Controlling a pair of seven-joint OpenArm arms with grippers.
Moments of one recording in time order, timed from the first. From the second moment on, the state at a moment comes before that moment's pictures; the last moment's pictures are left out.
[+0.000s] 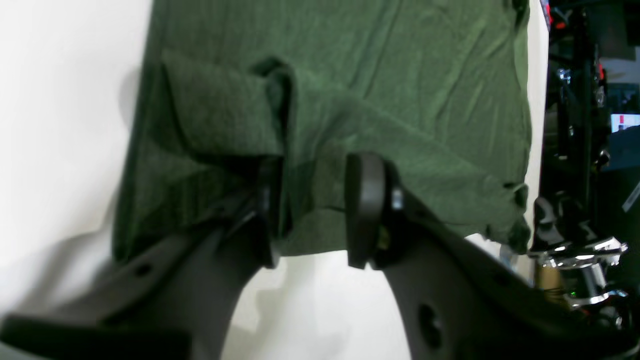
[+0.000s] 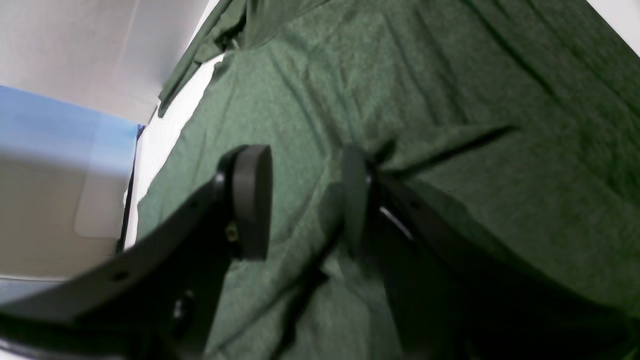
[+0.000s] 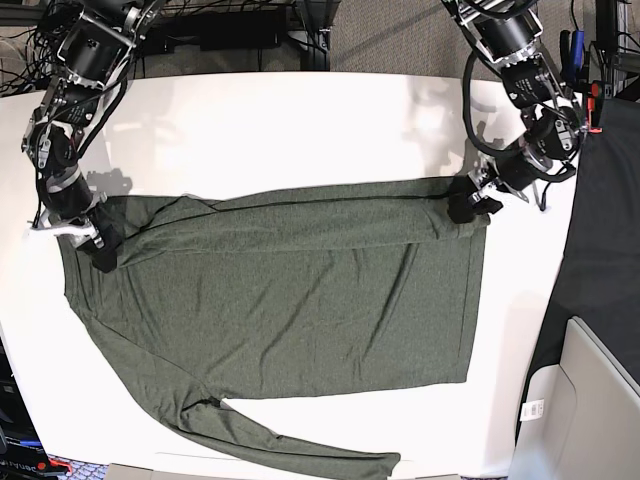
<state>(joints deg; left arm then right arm) -1.0 -2.7 -37.8 85.1 -48.7 -20.9 69.2 5.9 12.1 35.2 70.6 51.5 22.4 -40.2</state>
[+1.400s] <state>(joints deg) -0.8 -2.1 -37.6 76.7 -53.6 -19.7 66.4 -12.2 12.1 39.0 88.0 59.1 22.6 -40.5</state>
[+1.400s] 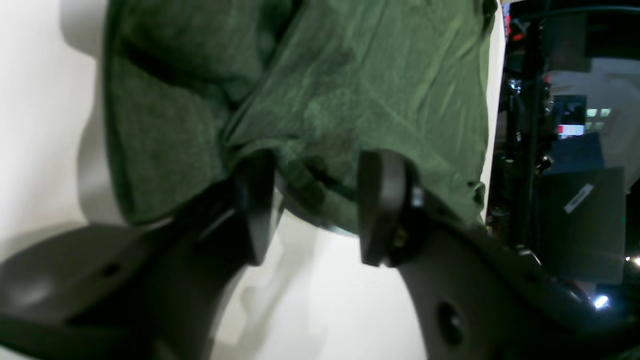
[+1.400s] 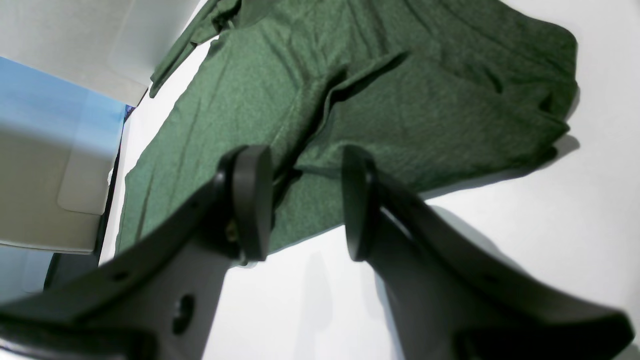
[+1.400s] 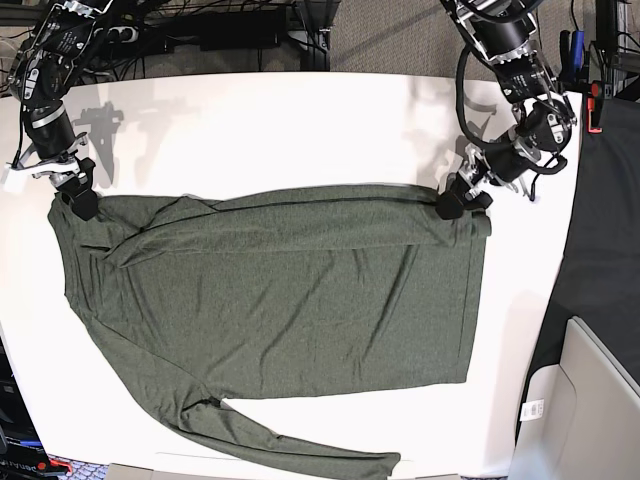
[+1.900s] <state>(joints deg) 1.2 -1.8 -37.8 82.3 -51.8 -19.1 70.2 -15.2 12.1 39.0 87.9 59.1 22.5 -40.4</state>
